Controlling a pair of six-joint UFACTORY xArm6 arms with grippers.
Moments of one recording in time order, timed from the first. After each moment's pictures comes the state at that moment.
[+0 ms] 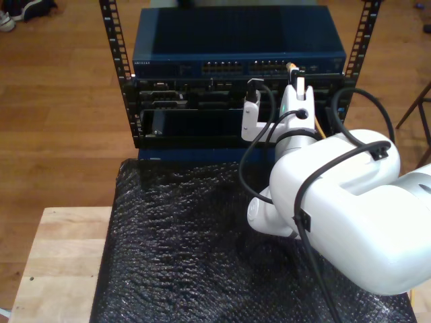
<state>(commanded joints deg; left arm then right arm) 79.7 -27.6 -7.1 3.4 62.7 -180.0 26.3 38.4 -62.3 32.5 -76.5 -102.7</state>
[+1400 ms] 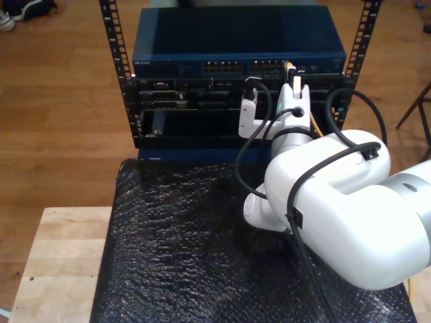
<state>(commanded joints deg) 79.7 -27.7 -7.1 3.4 62.7 -180.0 26.1 41.8 -66.9 32.7 -75.9 -102.4</state>
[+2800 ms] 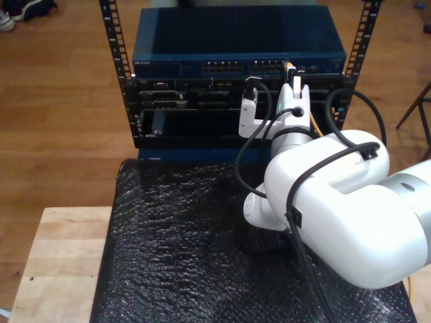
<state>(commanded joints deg) 79.7 -27.7 -7.1 3.4 62.7 -180.0 25.8 42.4 -67.7 32.6 -75.8 -102.3</state>
